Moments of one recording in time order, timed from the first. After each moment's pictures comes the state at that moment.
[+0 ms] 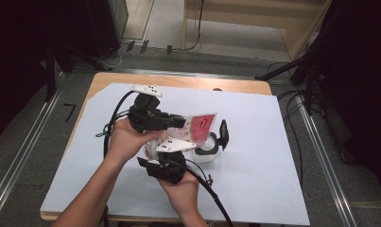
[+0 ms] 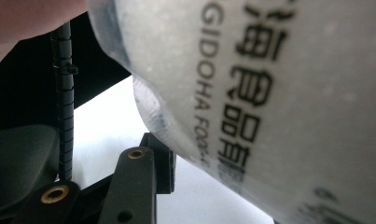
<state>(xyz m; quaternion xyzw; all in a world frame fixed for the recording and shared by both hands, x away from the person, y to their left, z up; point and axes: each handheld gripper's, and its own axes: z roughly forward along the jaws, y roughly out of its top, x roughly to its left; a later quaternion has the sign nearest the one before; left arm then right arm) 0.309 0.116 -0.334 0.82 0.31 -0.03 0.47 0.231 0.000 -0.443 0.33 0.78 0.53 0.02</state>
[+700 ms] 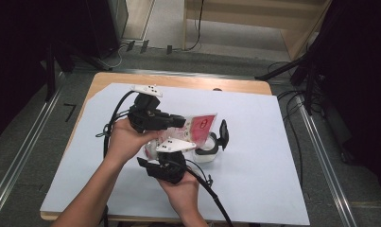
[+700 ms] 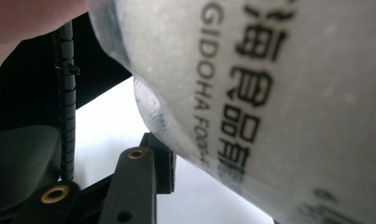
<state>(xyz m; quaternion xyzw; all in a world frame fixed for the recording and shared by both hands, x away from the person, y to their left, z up) 0.308 0.117 -0.333 0.82 0.31 -0.03 0.47 0.231 0.000 -0.442 0.33 0.78 0.53 0.02</state>
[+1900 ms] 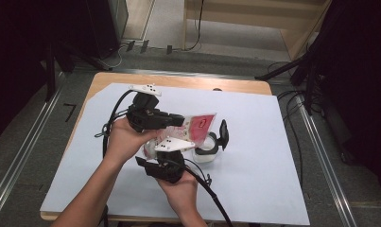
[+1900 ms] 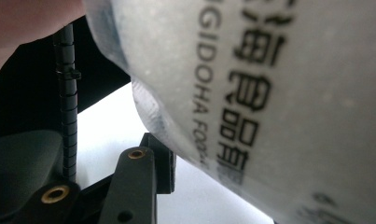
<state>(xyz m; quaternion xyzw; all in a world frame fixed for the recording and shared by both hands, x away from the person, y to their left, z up) 0.307 0.118 -0.330 0.82 0.32 -0.02 0.47 0.231 0.003 -0.440 0.33 0.78 0.54 0.02</state>
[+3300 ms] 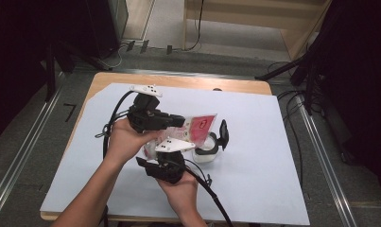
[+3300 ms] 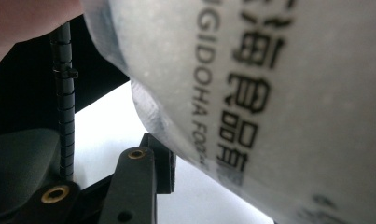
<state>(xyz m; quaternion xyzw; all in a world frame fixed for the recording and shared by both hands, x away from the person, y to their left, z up) 0.307 0.117 -0.332 0.82 0.32 -0.02 0.47 0.231 0.002 -0.442 0.33 0.78 0.54 0.02</state>
